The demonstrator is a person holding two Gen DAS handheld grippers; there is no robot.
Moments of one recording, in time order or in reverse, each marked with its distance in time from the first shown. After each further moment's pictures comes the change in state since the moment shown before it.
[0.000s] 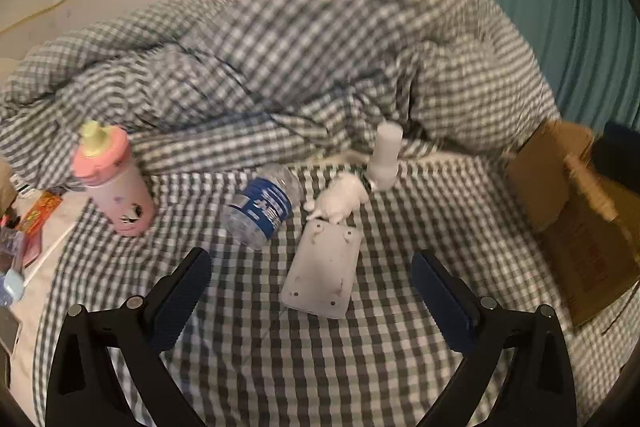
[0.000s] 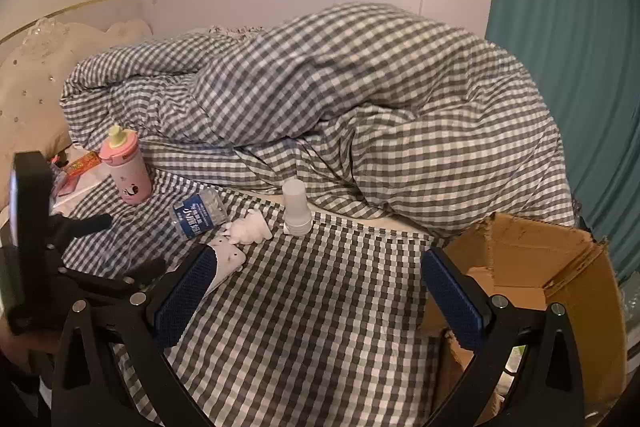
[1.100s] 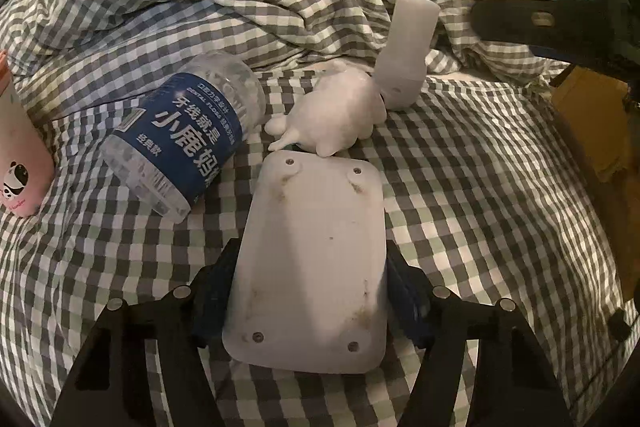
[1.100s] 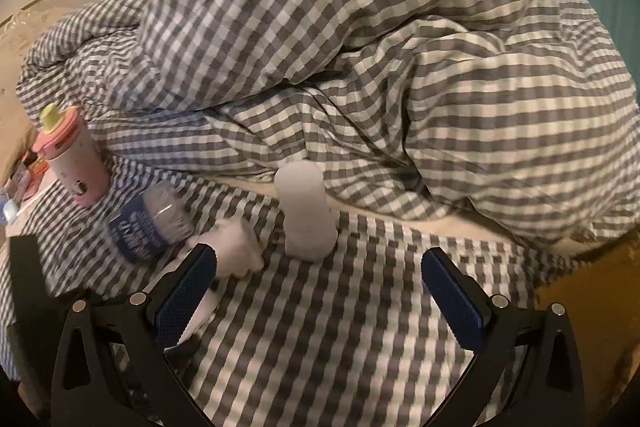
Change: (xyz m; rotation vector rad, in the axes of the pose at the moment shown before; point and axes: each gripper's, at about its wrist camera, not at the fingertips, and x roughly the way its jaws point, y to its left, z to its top) left arm 0.131 -0.002 -0.031 0.029 0.163 -0.124; right arm 0.182 0.015 0.006 0.029 0.113 0.047
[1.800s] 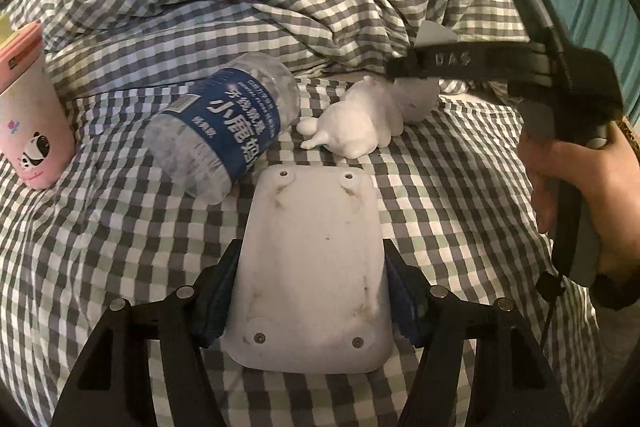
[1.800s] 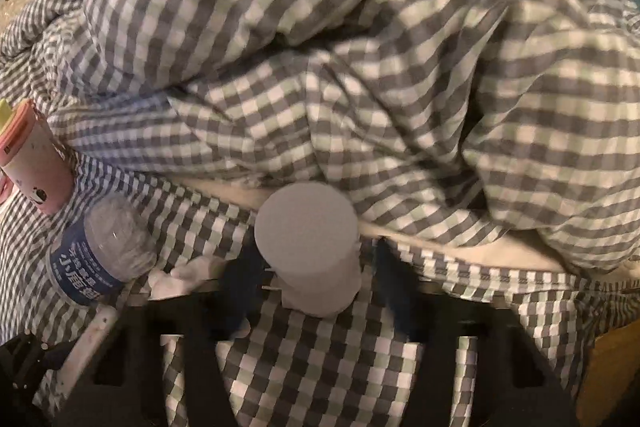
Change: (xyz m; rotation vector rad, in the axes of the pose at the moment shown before) left arm -0.021 0.022 -0.011 -0.085 -0.034 -0.006; right arm 0.082 0.011 0.018 -0.003 0.094 -0.005
